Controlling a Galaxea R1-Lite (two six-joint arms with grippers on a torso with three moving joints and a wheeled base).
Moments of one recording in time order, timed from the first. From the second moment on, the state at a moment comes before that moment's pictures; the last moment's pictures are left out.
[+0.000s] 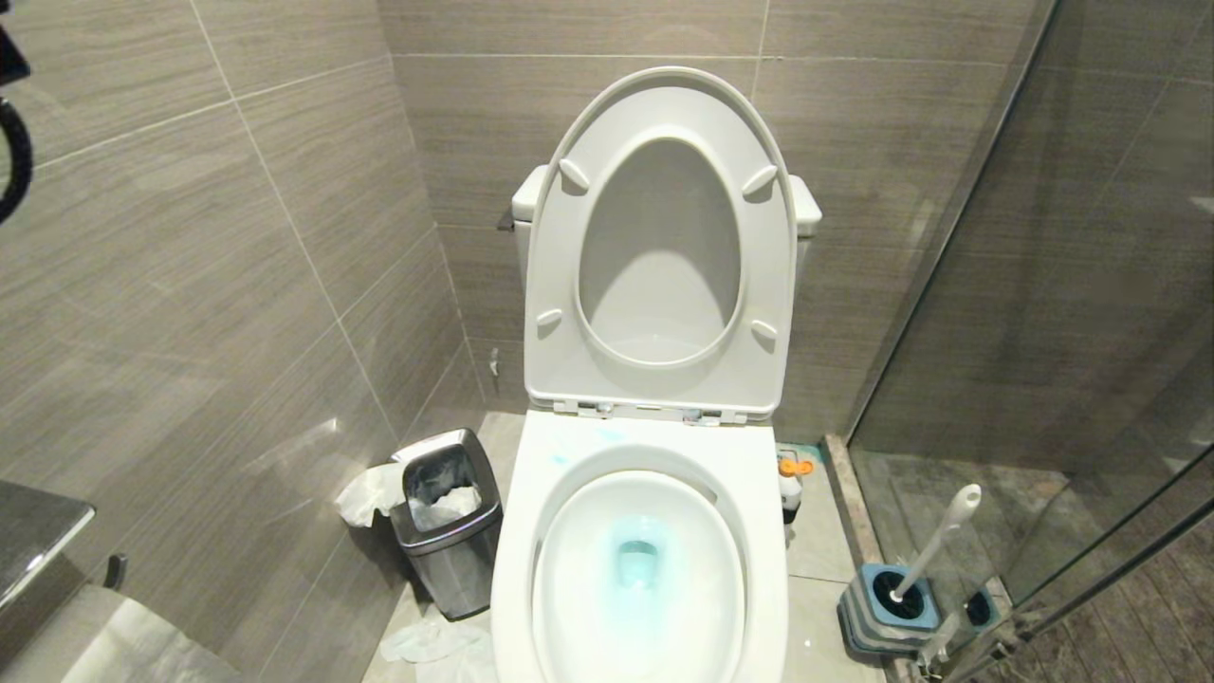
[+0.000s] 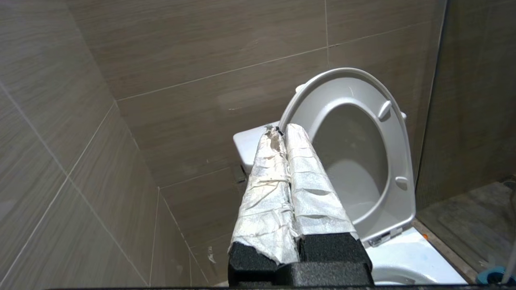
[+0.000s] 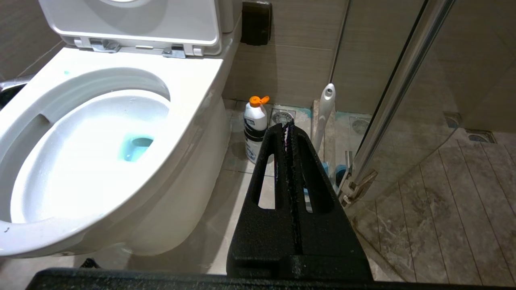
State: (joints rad) left arm -0.19 1.22 -1.28 -0.27 -0.27 0.17; right arm 0.00 0.00 0.00 0.00 -0.01 0.04
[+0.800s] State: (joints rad) left arm -0.08 1.43 -1.44 -0.32 -0.25 0.16; right arm 0.00 0.00 0.00 0.00 -0.01 0.04
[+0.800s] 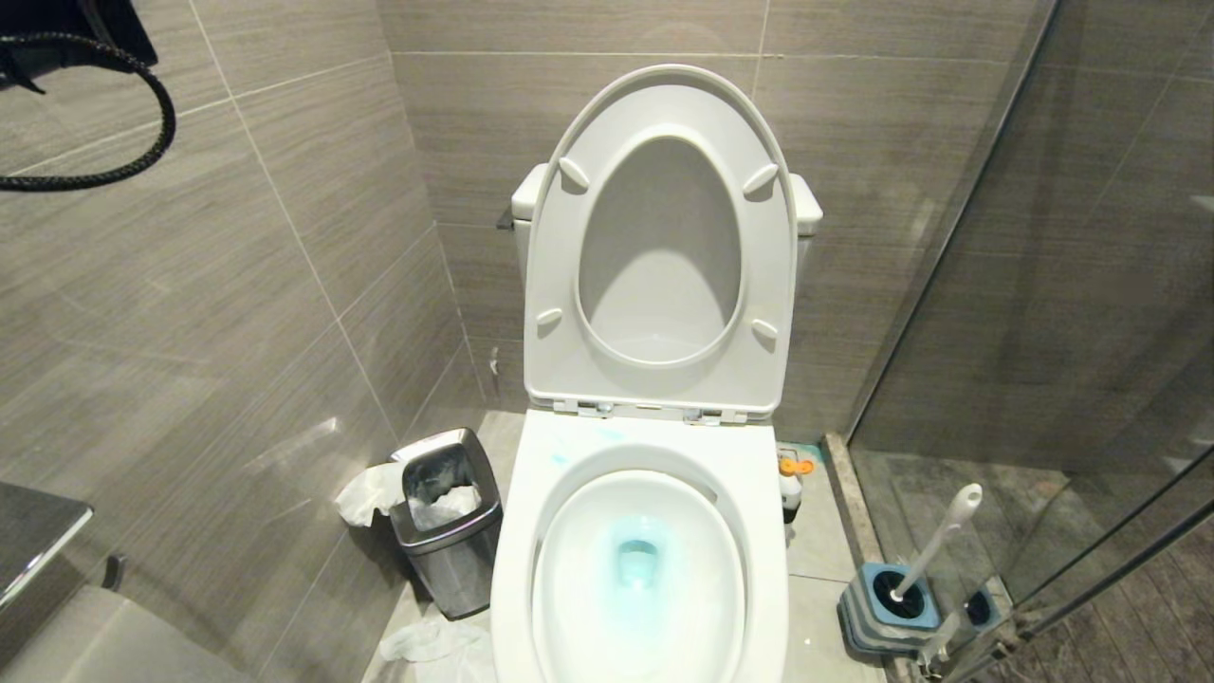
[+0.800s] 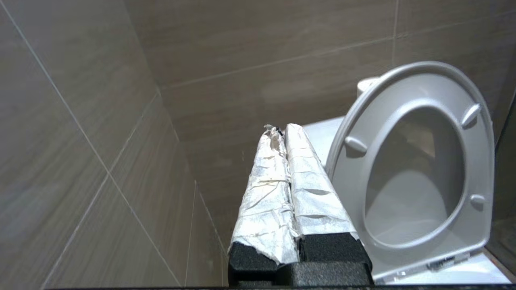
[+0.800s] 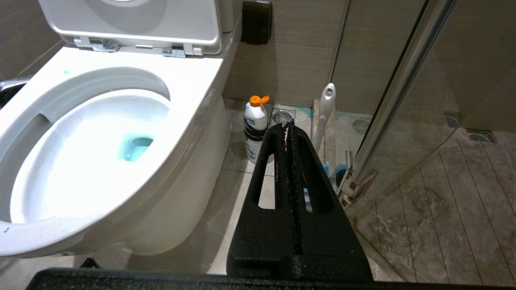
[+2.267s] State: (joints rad) left arm -0.25 1.68 -1.86 0.22 0.01 0.04; right arm 0.00 0.00 0.00 0.00 -0.01 0.04
